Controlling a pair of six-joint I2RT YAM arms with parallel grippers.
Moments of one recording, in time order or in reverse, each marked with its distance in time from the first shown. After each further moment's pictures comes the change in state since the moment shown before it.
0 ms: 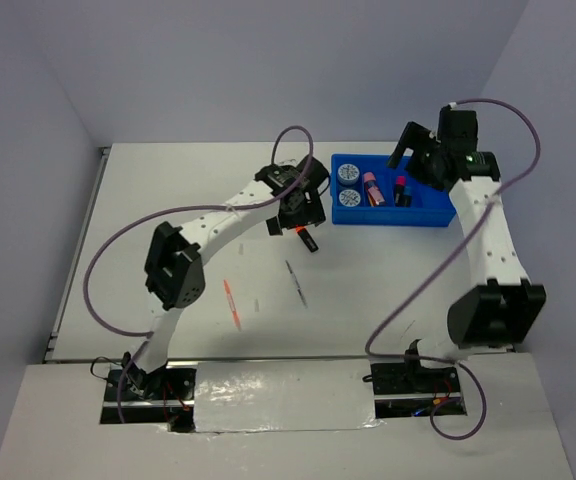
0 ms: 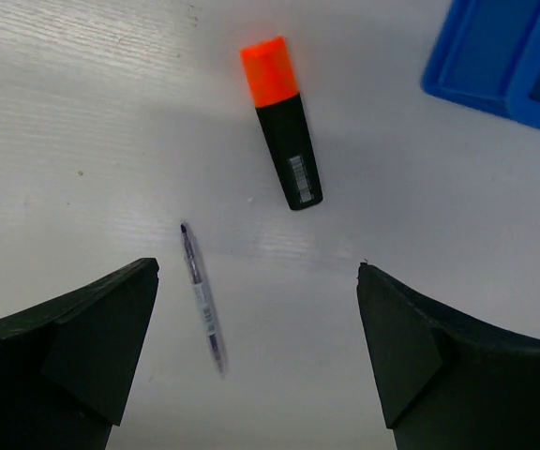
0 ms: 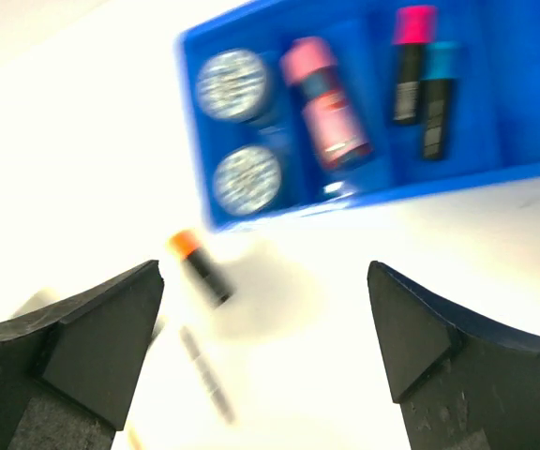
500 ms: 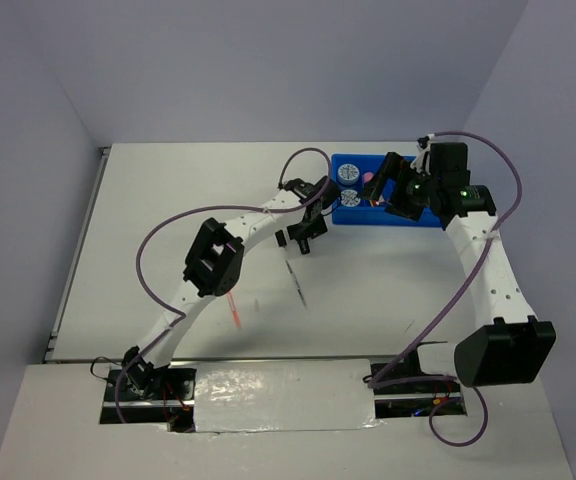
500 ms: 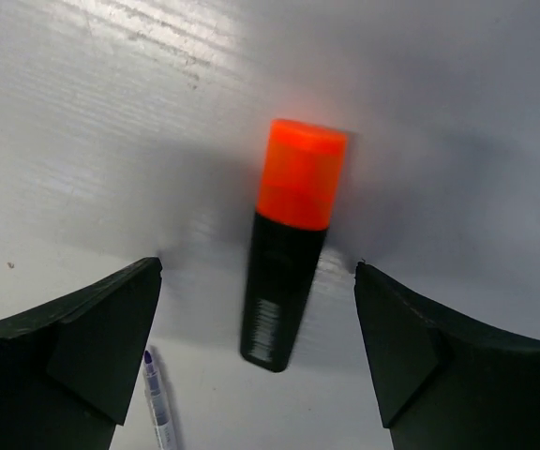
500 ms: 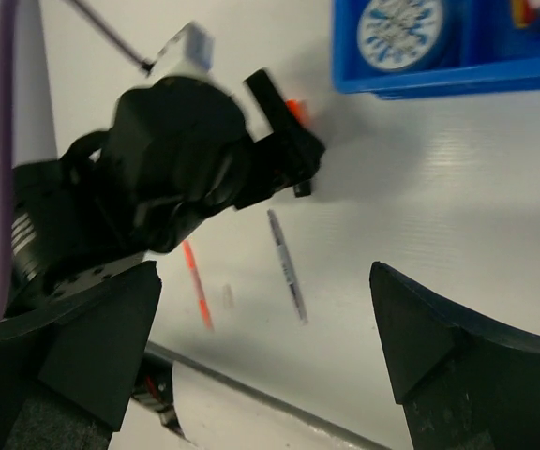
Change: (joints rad) left arm -0.009 0.401 0.248 -0.092 -0.127 -0.146; right arm 0.055 -0.269 -0.309 0.050 -0.342 0.080
